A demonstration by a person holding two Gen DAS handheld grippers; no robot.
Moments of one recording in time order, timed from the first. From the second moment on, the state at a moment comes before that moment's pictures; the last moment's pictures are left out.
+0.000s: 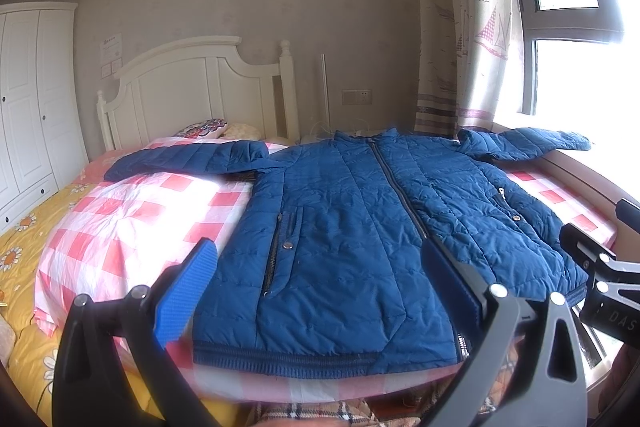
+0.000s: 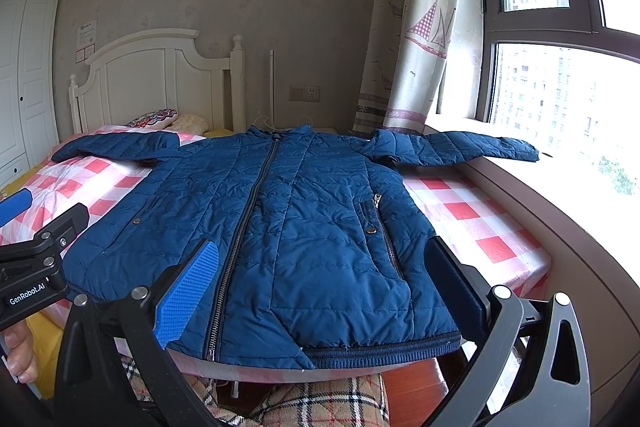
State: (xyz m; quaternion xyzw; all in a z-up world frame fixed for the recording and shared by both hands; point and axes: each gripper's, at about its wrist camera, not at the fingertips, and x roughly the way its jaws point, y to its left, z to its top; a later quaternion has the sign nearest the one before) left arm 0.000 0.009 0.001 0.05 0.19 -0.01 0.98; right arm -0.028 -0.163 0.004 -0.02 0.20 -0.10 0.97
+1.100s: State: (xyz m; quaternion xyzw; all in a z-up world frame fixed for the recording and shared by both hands) left arm 0.221 -0.035 -0.015 0.12 0.37 -0.08 0.92; right arm 0.088 -0.346 0.020 0.11 0.25 -0.17 0.95
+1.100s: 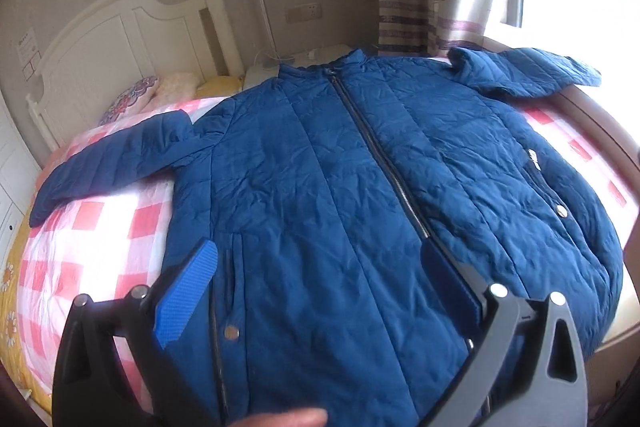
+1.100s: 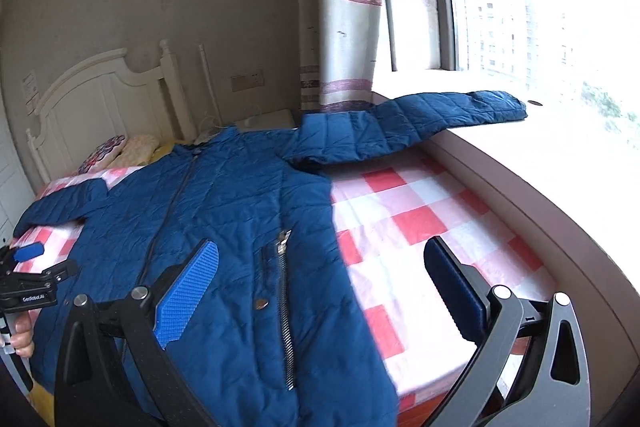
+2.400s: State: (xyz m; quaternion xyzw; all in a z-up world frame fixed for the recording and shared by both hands) left arm 0.369 -0.018 -0.101 0.02 0.45 -0.10 0.89; right arm 0.285 -0.462 0.111 0.15 0.14 -0.14 0.97
